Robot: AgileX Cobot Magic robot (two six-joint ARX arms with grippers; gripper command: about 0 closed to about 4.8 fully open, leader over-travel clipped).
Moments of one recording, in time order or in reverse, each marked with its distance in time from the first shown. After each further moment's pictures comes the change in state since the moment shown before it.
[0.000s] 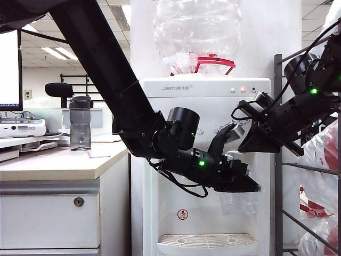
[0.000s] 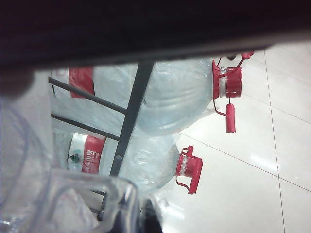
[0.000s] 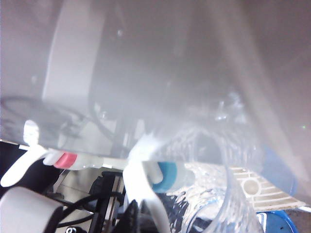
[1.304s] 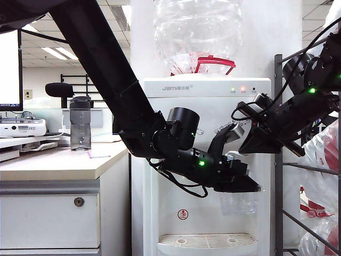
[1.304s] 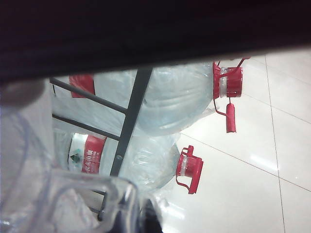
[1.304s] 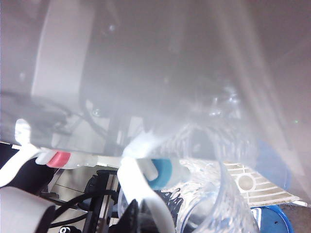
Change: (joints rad) left arm 0.000 0.000 0.000 0.000 0.000 0.000; right arm 0.003 -0.002 0.005 -0.026 0.037 -0.003
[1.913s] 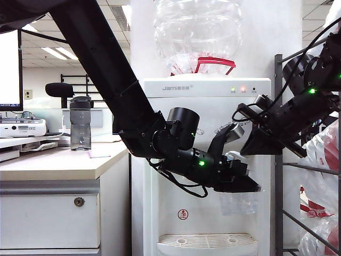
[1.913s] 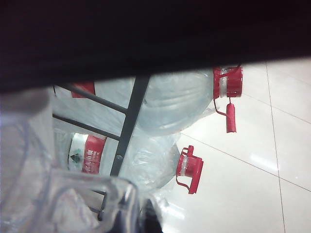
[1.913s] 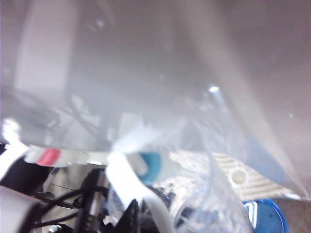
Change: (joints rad) left arm 0.000 0.000 0.000 0.000 0.000 0.000; right arm 0.000 0.000 0.000 -0.019 0.019 0.000
